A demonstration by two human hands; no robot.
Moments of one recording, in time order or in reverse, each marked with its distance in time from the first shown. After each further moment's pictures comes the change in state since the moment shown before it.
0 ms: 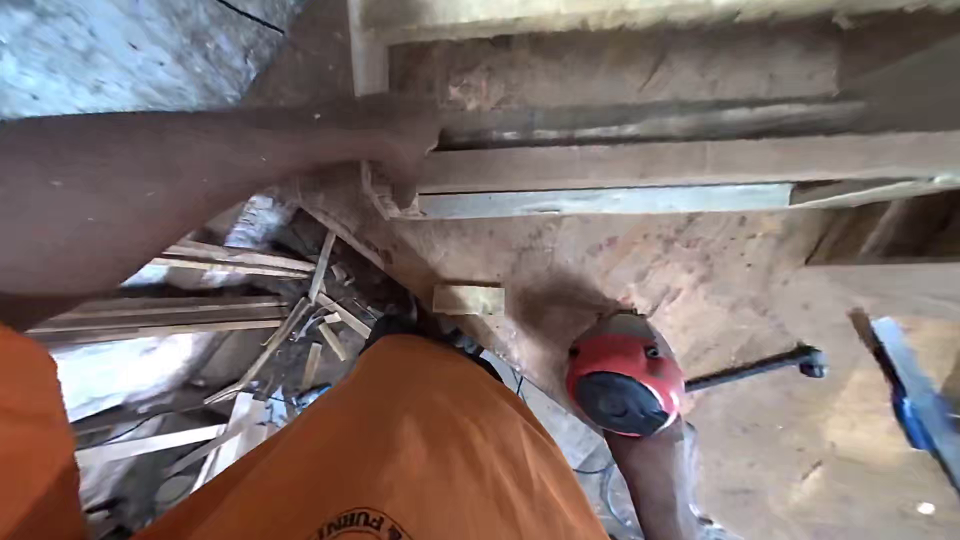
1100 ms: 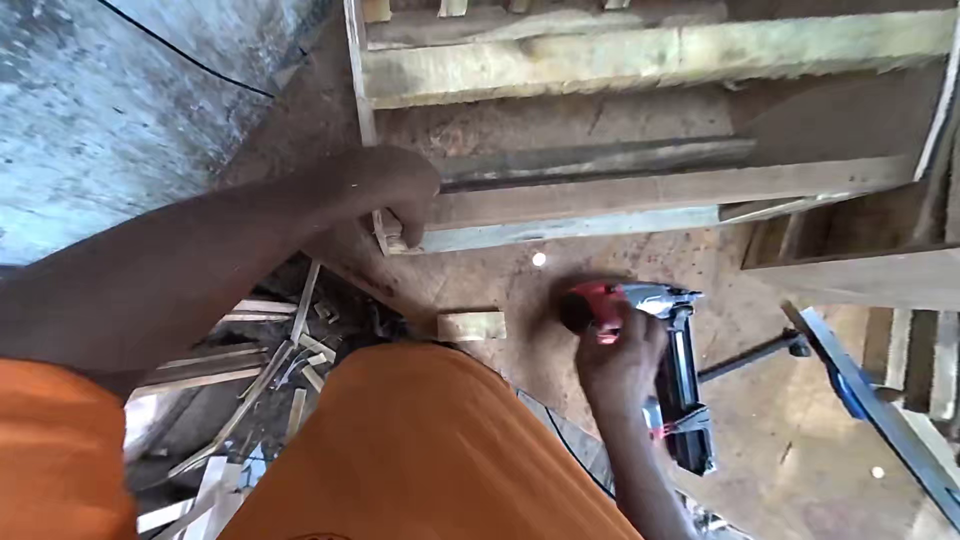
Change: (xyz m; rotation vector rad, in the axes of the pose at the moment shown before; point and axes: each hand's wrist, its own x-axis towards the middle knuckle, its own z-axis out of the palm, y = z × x) left_hand -0.014 0.022 -0.022 0.060 -0.169 -0.008; right_hand 0.060 -0.103 0.011 0.116 0.218 -0.126
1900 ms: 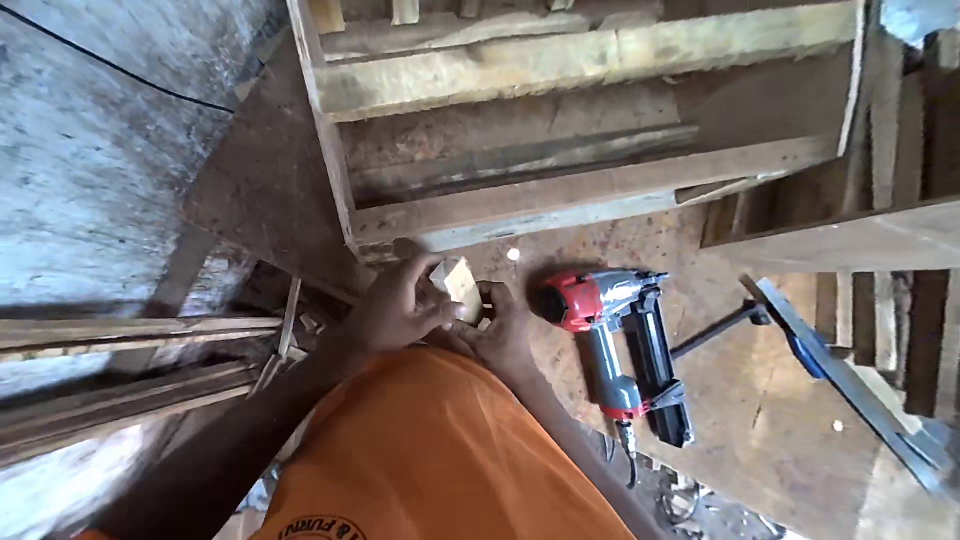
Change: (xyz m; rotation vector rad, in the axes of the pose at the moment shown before) left_hand -0.051 0.074 0.127 -1.187 0.554 0.262; right_hand -0.002 -0.077 0.064 0.751 -0.260 -0.222
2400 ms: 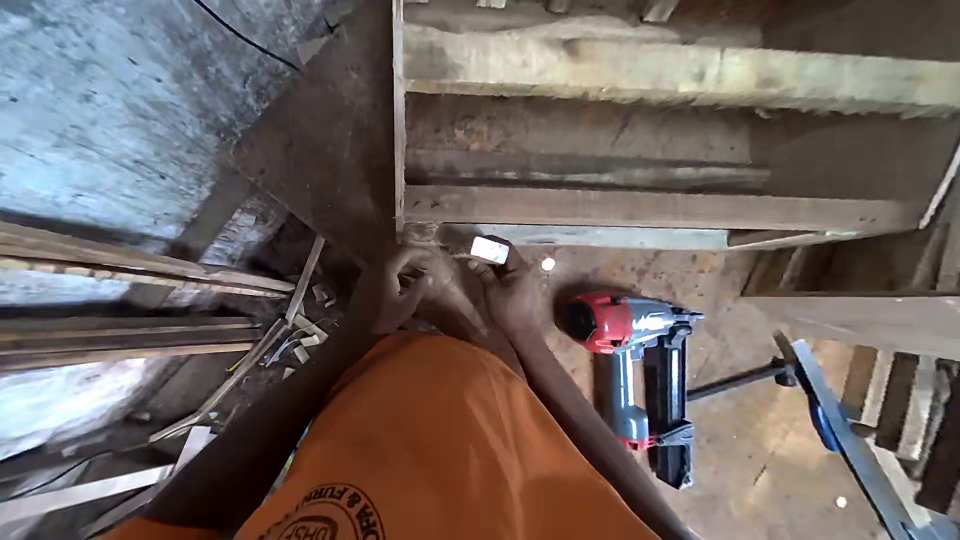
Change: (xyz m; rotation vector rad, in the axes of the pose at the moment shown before) left_hand -0.034 -0.054 0.000 -0.017 0.353 -0.045; right_hand 0.065 0.008 0.035 0.039 -0.041 -0.115
